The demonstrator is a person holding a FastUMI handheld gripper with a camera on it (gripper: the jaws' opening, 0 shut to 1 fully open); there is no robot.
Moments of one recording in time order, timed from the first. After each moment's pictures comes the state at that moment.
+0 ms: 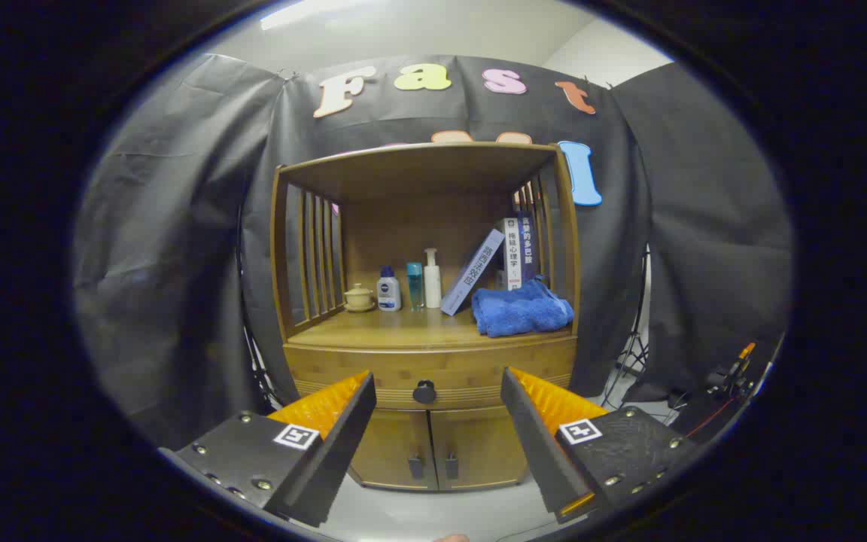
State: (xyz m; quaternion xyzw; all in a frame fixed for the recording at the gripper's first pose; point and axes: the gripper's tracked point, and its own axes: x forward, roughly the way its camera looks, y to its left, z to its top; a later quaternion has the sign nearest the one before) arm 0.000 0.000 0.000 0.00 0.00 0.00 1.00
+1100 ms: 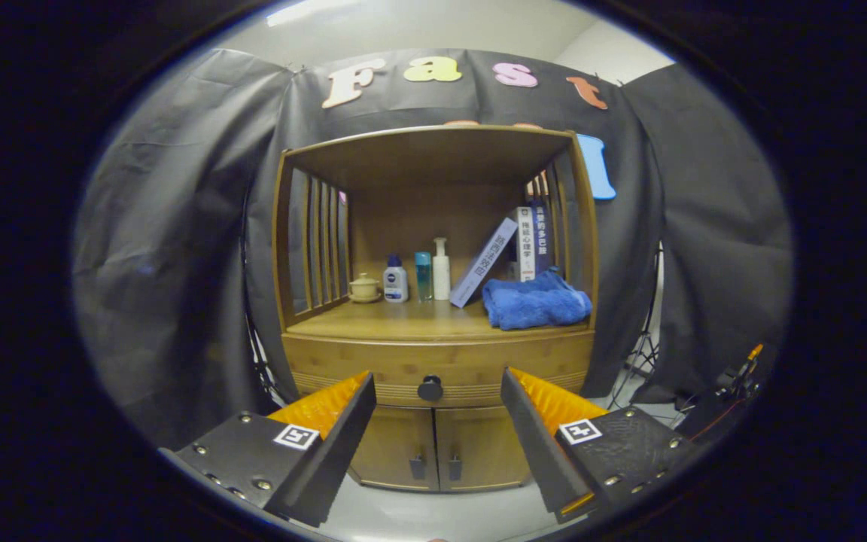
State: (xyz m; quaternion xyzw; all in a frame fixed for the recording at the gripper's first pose) arm 0.041 0.012 -0.029 -0.02 0.00 0.02 1.00
